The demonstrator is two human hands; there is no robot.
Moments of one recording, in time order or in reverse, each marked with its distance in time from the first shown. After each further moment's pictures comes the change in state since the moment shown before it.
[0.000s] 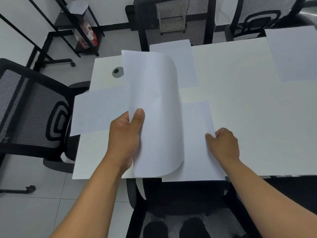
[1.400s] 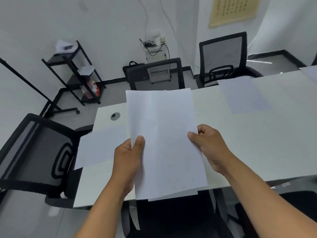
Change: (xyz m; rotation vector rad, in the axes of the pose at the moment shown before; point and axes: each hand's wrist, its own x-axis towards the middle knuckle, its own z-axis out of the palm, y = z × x) left_hand -0.102 0.058 0.041 0.031 -0.033 0.051; right_hand -0.086 -0.078 -0.175 0.793 -0.398 -0.246
